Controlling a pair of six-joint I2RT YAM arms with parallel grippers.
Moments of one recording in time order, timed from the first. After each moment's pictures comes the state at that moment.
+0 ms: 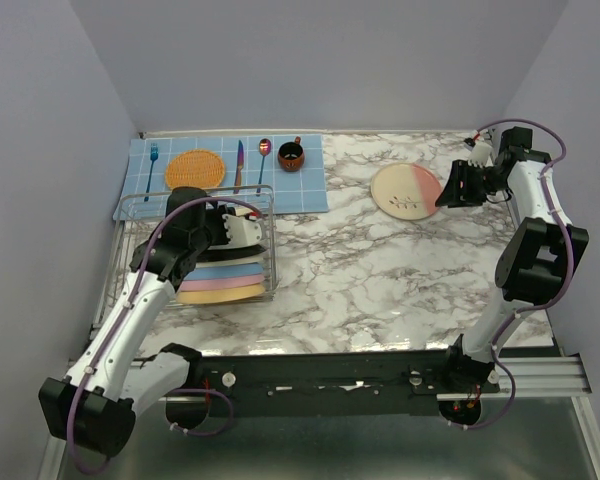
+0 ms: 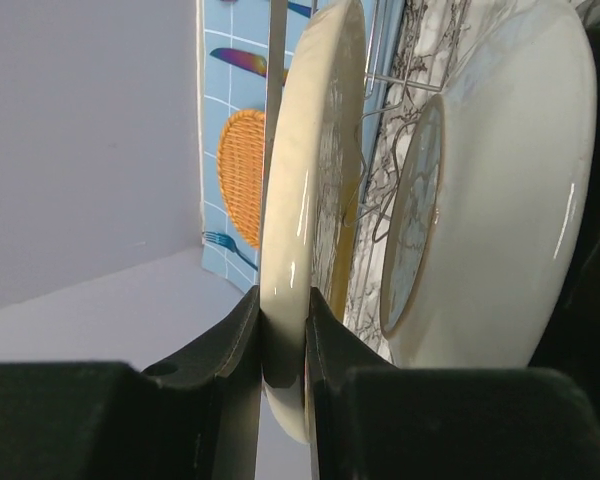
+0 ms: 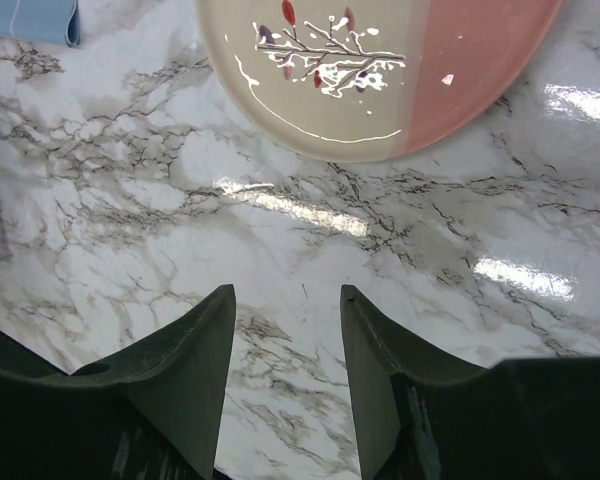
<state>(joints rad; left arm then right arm) -0.30 0.98 0.92 -0.54 0.04 1.22 -0.26 1.85 1.60 -0.94 -0.61 -0.24</state>
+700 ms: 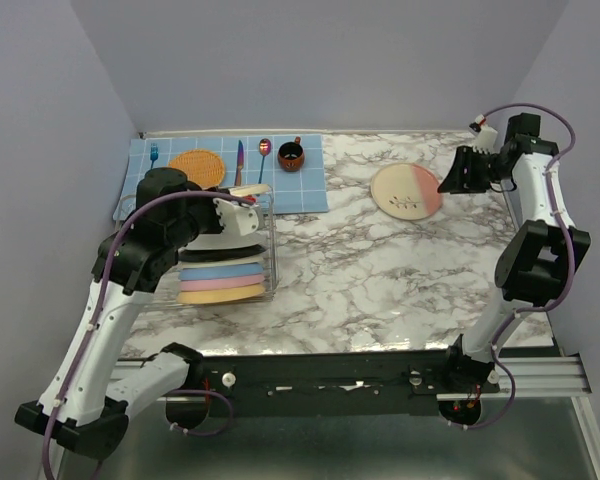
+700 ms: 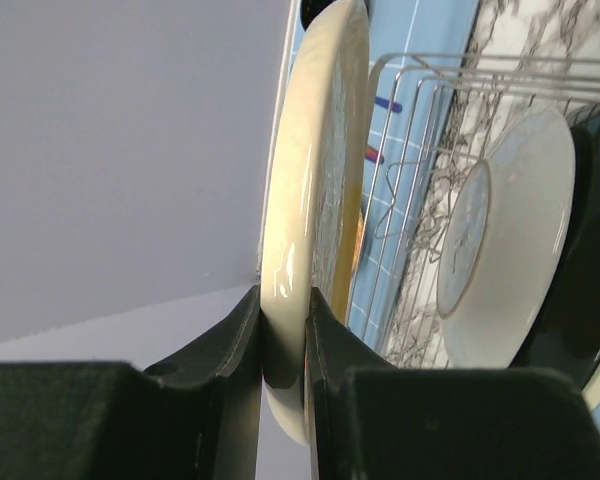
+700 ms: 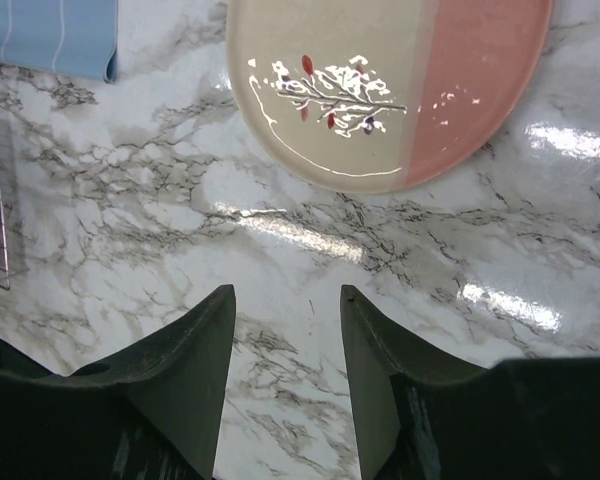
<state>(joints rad) -0.38 0.95 1.28 -0.82 0.08 1.17 -0.26 1.85 1.70 -0.97 -0.62 -0.22</state>
